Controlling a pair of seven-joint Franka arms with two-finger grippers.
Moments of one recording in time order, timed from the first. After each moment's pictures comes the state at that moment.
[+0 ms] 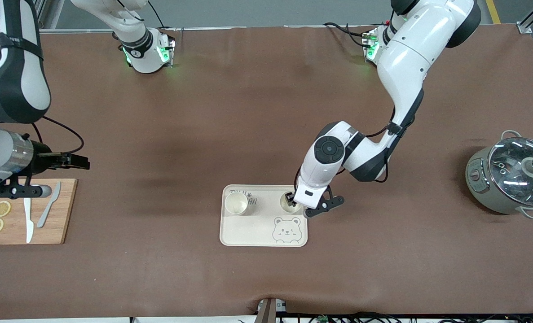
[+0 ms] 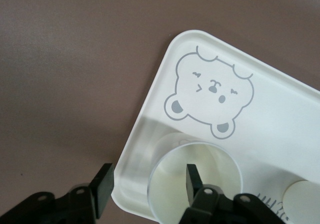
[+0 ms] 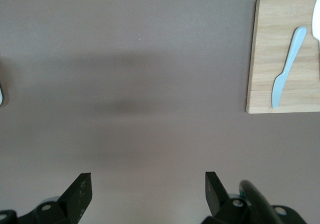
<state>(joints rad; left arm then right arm) -0.29 0.82 -0.37 -1.42 0.34 2.34 -1.15 -0.02 0.32 0.02 -1.50 0.01 1.64 0.04</state>
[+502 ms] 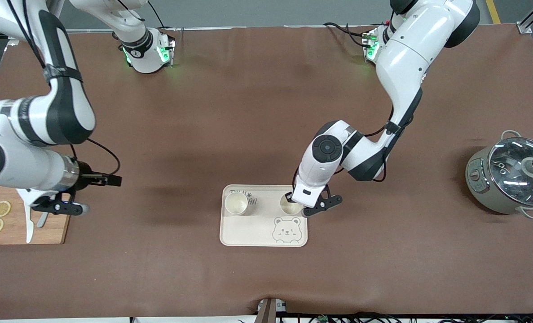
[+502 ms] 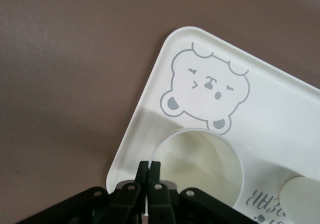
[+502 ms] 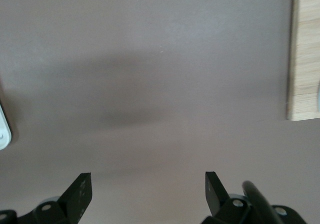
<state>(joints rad) -0.29 0.82 -0.37 -1.41 0.34 2.34 -1.15 0.08 0.44 0.02 -1.50 0.01 1.77 0.25</state>
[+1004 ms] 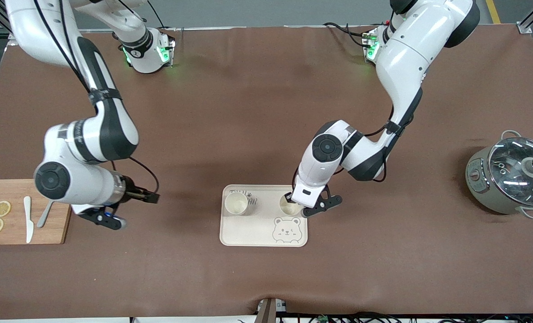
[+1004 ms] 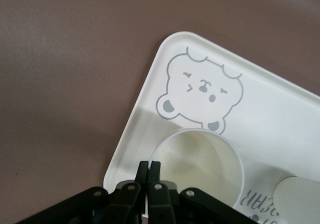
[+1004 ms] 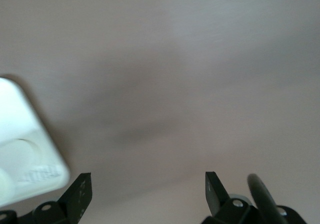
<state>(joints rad) -0.29 0.81 -0.37 -1.40 0.34 2.34 -1.14 0.19 0.60 0.03 -1.41 0.13 1.88 0.55</state>
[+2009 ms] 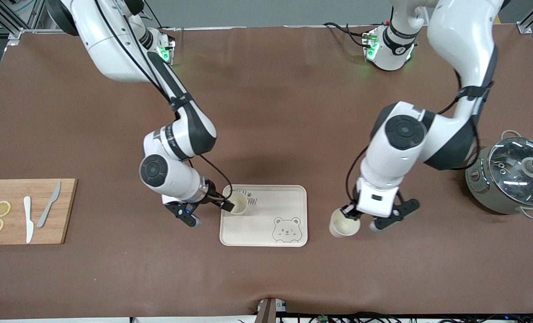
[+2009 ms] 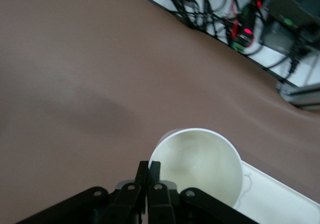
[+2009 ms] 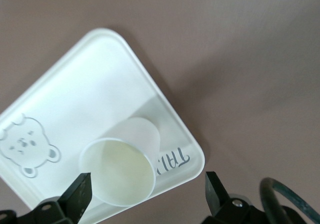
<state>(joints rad) -0.10 0.56 -0.36 -1.38 0.35 2.13 -1.06 0.45 0.75 0.03 -1.39 0.27 2.20 0.93</state>
